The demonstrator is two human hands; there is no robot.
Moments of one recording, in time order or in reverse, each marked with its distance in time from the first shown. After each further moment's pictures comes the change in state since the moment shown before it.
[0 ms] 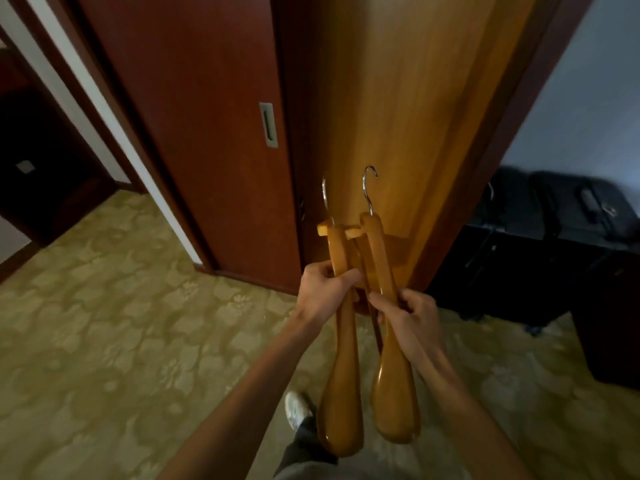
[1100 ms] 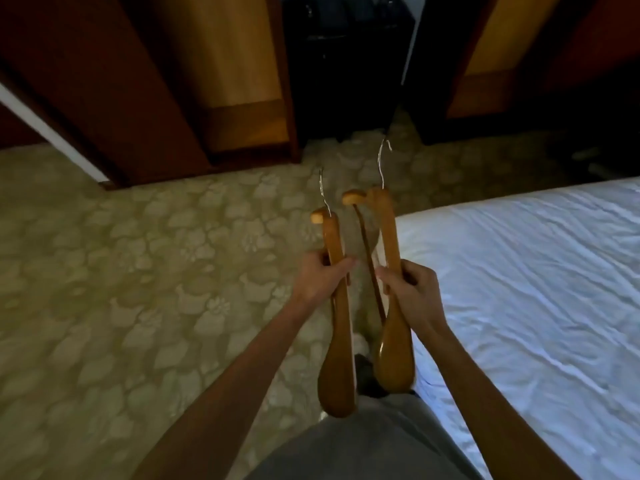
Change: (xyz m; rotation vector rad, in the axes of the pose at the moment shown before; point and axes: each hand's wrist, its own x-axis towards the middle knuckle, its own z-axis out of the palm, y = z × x) left_hand -0.702 -0.204 0.098 0.218 -0.450 -0.131; right_hand -0.758 0.184 -0.146 0.050 0.381 0.202
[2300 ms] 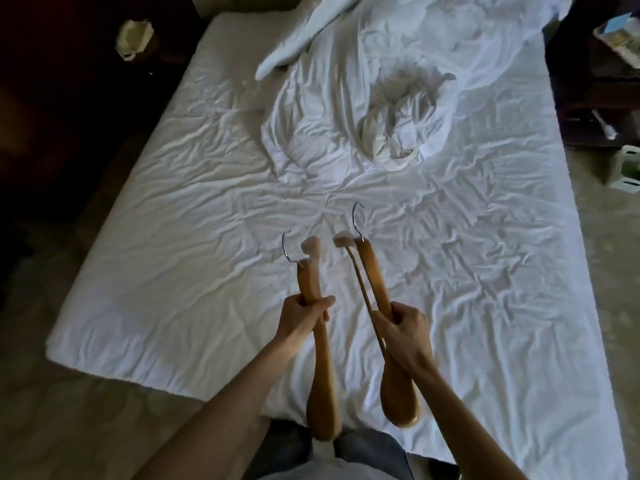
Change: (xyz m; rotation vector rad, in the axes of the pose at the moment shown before) left_hand -0.363 -0.102 0.675 0.609 -0.870 -0.100; right_hand -0.484 0.345 -0.504 0.161 1.026 0.656
